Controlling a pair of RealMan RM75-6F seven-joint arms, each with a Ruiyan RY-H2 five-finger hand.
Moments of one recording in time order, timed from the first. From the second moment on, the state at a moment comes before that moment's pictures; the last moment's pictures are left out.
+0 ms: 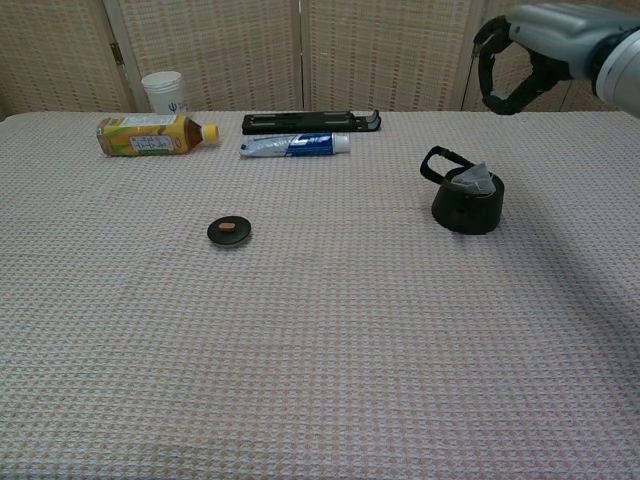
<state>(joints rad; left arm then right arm) -0.19 -0.98 0.11 -1.52 1.68 1.38 -0.39 0.79 -1.45 0.29 -1.47 -0.93 1.11 -0.50</state>
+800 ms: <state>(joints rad) -0.18 -0.98 0.11 -1.55 1.66 1.36 -0.33 0.67 -1.45 0.12 -1.50 -1.07 1.10 -0.45</state>
